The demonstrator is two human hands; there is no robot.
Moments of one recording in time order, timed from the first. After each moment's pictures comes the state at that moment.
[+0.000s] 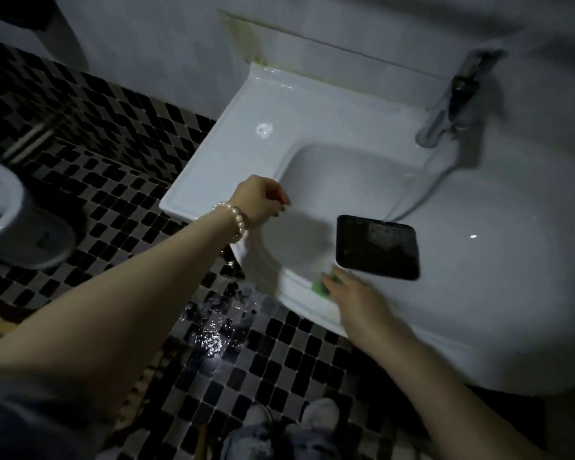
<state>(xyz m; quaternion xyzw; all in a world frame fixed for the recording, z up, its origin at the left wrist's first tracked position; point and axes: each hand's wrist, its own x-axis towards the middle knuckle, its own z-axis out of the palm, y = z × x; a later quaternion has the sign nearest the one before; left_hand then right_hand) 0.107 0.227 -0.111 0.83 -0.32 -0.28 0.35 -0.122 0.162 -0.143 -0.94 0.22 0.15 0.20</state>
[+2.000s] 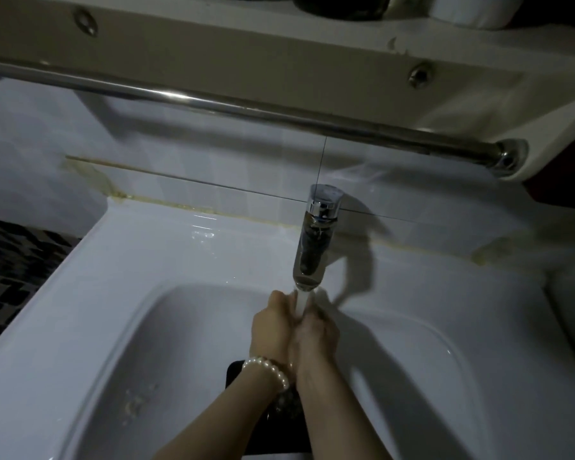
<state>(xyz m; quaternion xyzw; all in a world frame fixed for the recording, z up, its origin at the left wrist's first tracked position) 0.004 -0.029 -0.149 0.70 0.02 -0.38 0.60 -0.027 -0.058 -0.147 -0.29 0.60 -0.28 0.69</state>
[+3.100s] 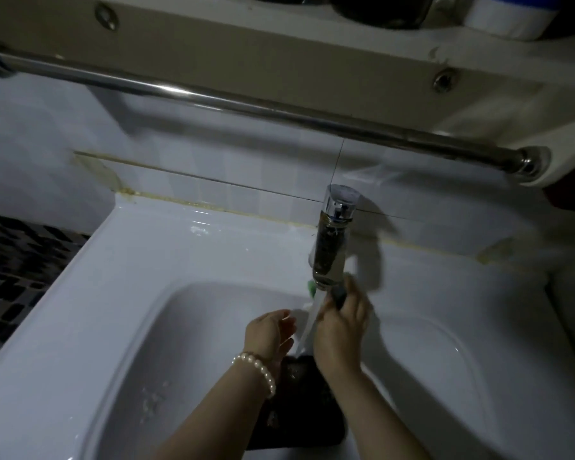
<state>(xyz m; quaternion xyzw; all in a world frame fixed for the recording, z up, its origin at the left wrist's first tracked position) 0.021 -0.003 -0.137 0.62 0.13 -0.49 0.60 -0.054 -0.066 -0.165 -0.72 0.55 -0.27 0.34</state>
